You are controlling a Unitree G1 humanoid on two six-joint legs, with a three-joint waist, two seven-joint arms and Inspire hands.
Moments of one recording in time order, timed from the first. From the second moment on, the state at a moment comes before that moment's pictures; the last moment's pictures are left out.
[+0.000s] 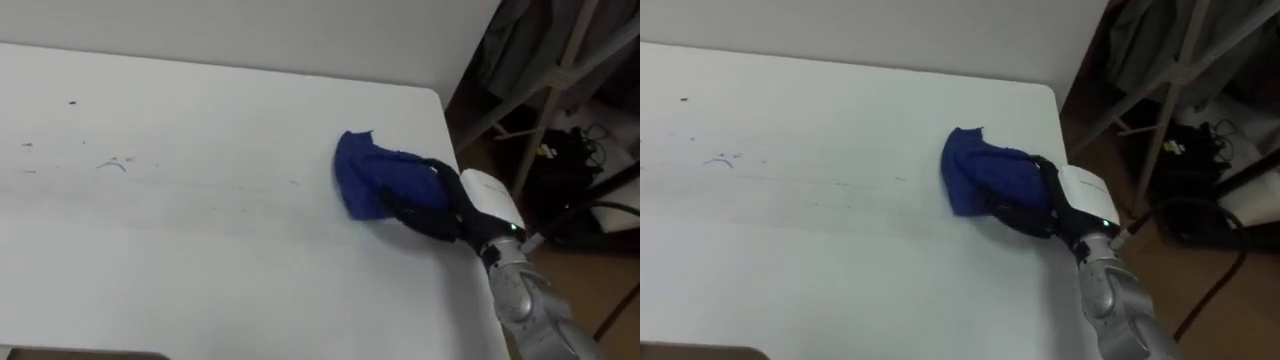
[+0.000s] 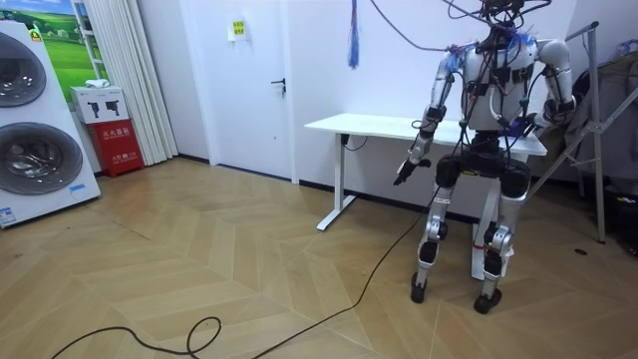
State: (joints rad) left arm 0.30 0.23 0.04 0.80 0.51 0.10 0.19; right arm -0.05 -0.34 0.11 0.36 -0.69 -0.07 -0.18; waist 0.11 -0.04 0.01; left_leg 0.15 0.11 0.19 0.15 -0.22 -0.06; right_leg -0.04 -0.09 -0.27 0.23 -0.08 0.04
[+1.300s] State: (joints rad) left arm 0.42 0.23 0.23 0.78 0.51 0.11 0.22; right arm 0.21 -0.40 -0.39 1.05 0.18 0.02 -0.40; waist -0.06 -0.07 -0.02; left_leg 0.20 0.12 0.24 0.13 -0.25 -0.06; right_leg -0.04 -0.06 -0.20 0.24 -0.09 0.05
